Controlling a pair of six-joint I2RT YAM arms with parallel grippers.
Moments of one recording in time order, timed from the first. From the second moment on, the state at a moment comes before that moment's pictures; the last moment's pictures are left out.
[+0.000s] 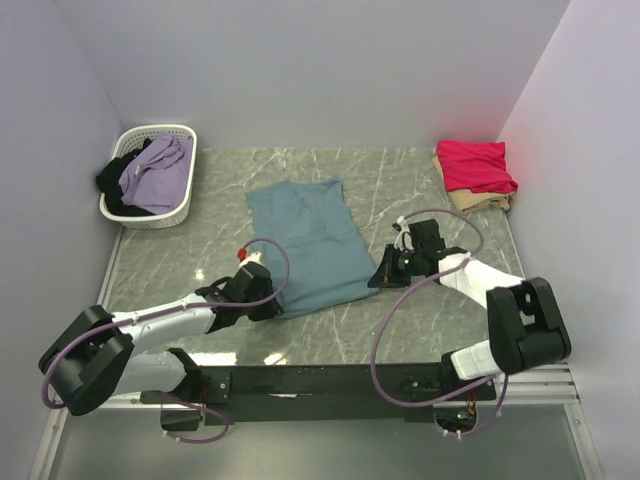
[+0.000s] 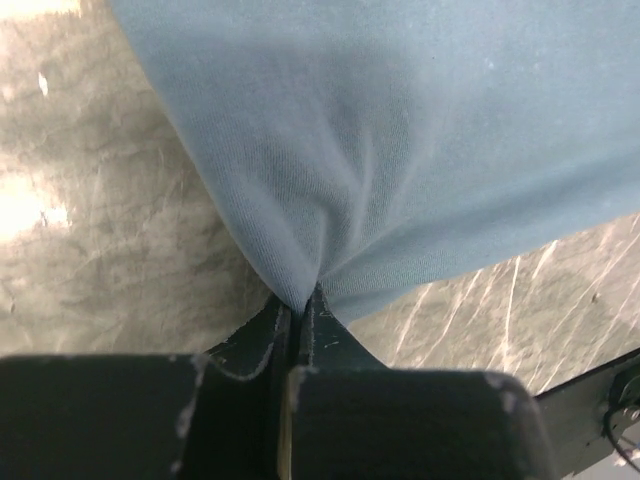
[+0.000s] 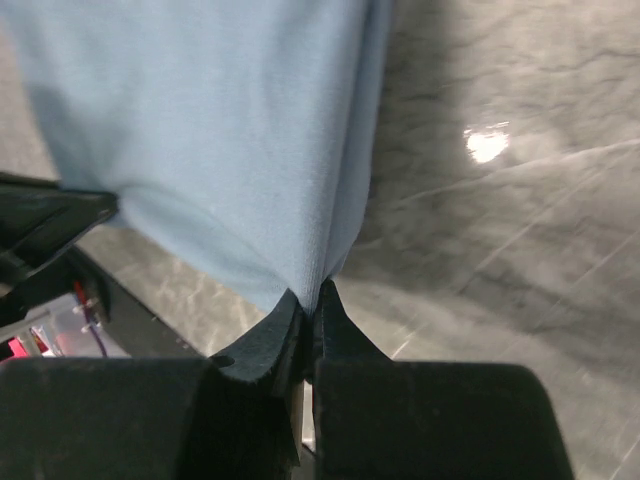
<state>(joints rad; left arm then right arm) -0.76 1.21 0.43 -0.10 -0.06 -0.90 0.24 1.45 0.65 -0.25 -0.54 0.44</state>
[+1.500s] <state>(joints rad) -0.62 1.29 1.01 -0.73 -0.17 -0.79 0.51 1.24 0.94 -0.53 -0.12 0.51</state>
